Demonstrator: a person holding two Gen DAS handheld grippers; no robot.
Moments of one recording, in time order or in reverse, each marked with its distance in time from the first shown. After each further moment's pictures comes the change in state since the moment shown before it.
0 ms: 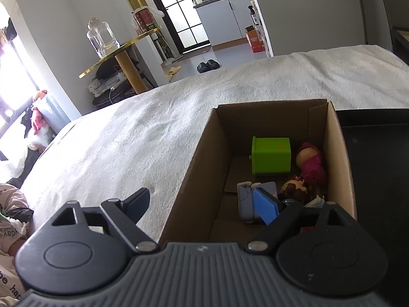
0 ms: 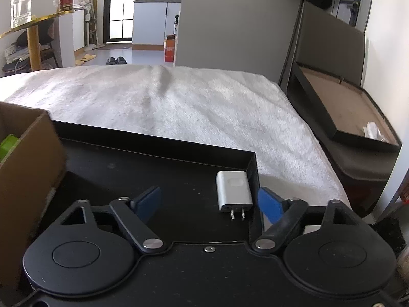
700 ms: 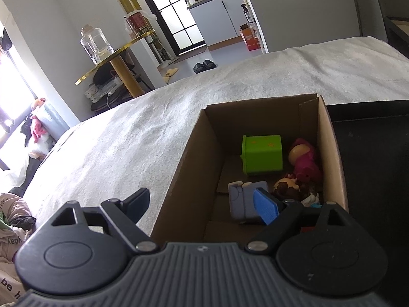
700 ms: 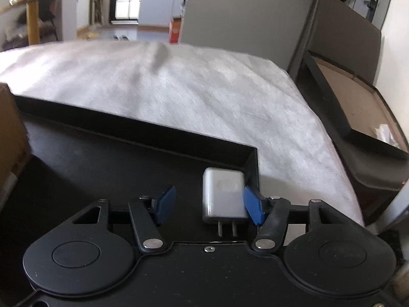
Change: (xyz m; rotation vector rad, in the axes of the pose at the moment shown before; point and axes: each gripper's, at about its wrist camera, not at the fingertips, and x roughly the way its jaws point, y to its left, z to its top) left arm 0.000 -0.013 0.000 0.044 -0.002 0.002; right arm 0.053 -0.013 0.001 -0.081 0.081 0.007
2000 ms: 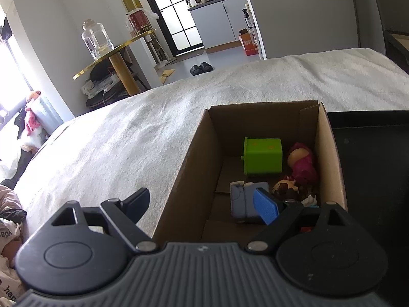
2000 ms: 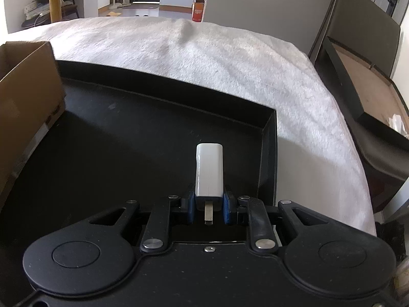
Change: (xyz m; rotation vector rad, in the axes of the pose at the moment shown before) left arm -0.003 0.015 -0.004 -0.053 -0.012 -0.049; right arm -0.028 0.013 -0.027 -0.056 0.087 0.082
